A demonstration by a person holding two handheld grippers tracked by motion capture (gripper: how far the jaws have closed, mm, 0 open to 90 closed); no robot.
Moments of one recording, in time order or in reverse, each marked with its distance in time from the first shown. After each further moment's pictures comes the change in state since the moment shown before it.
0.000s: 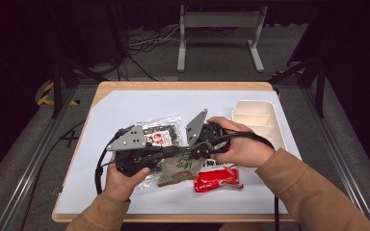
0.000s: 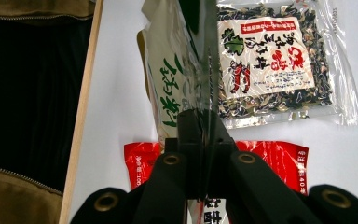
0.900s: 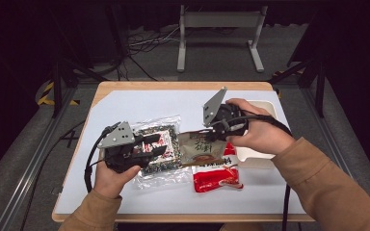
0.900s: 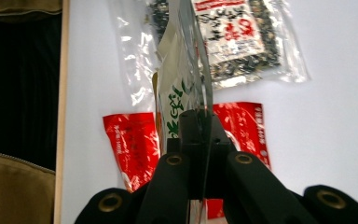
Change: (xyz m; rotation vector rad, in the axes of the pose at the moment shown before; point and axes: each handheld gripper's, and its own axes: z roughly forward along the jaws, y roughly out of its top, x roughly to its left) left arm 0.017 -0.010 -0.020 0.030 0.171 -0.012; right arm -0.022 -0.019 -0.053 0.040 -0.086 0.109
